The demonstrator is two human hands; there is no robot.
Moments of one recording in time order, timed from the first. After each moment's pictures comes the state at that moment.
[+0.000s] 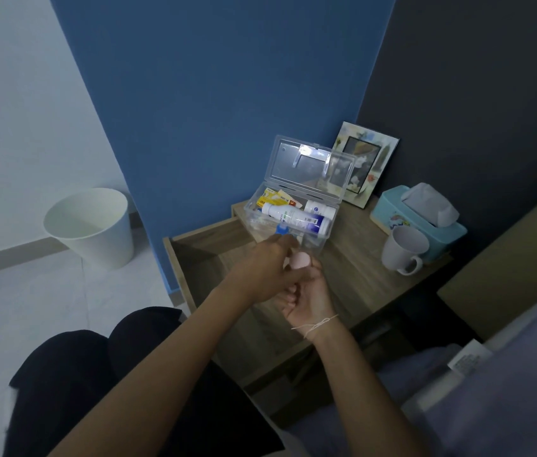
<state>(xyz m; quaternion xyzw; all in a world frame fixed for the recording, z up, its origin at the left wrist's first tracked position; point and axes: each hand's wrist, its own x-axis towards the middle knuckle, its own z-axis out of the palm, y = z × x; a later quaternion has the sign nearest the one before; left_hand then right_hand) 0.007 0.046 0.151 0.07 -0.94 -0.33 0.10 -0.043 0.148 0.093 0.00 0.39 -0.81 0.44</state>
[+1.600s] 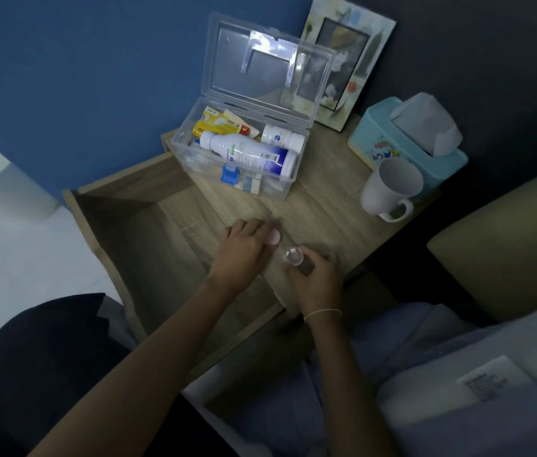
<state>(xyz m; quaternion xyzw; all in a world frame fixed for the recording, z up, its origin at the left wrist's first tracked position) -0.072 0.065 -0.006 0.09 -0.97 -0.21 0.05 -0.100 0.212 -0.002 -0.05 0.90 -0.42 0.08</state>
